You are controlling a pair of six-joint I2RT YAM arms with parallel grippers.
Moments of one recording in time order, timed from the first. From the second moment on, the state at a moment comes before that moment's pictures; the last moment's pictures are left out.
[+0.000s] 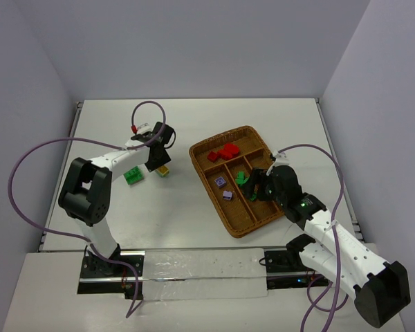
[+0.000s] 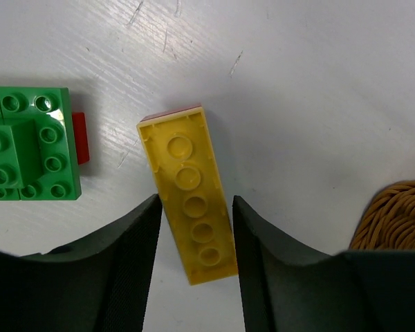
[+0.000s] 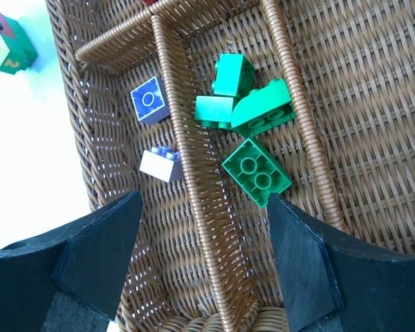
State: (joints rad) left arm -0.49 1.78 1.22 -0.60 -0.44 -0.93; right arm 0.48 0.78 0.49 -0.31 0.04 0.54
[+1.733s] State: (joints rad) left arm -0.24 1.00 0.86 0.00 0.82 -0.79; right arm 0.53 1.54 0.98 0.69 -0.95 0.96
